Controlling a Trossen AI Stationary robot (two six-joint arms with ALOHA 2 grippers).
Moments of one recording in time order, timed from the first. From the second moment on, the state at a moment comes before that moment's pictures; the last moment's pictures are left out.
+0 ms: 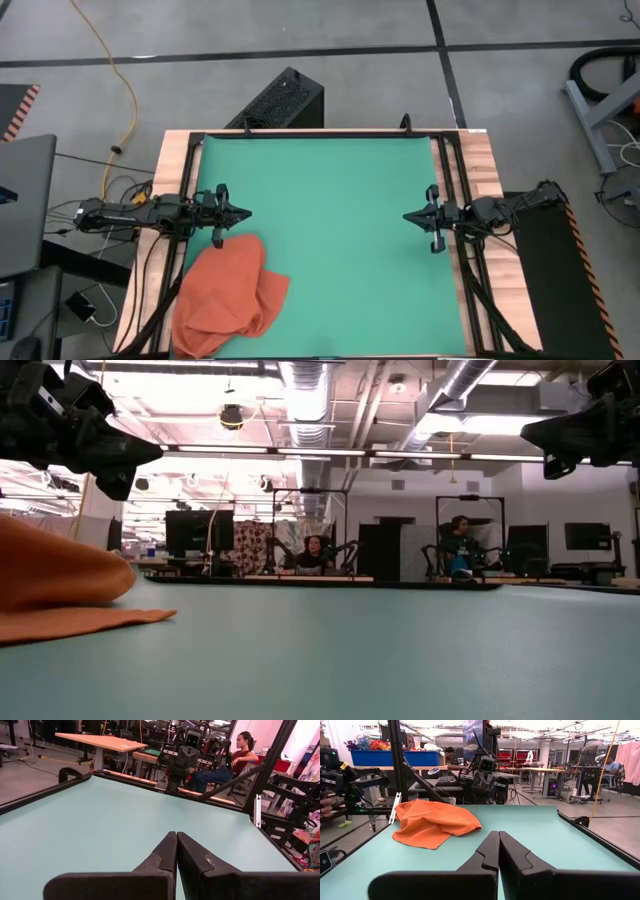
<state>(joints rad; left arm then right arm) -0.07 0.01 0.01 0.06 -0.16 -0.23 0.33 0.00 0.01 0.08 0.36 -0.03</state>
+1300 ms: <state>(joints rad) -0.07 0.01 0.01 0.16 -0.32 -0.28 0.30 0.00 0.01 0.09 0.42 0.00</state>
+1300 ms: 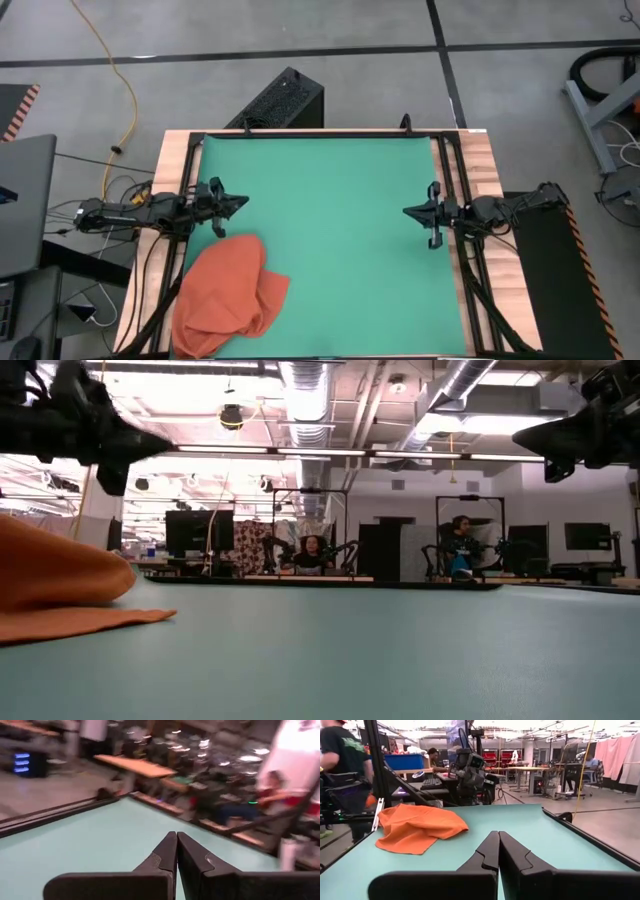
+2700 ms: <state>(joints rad) -0.36 1.61 0.82 -0.15 0.02 0.03 0.30 0.01 0.00 0.07 0.41 0.03</state>
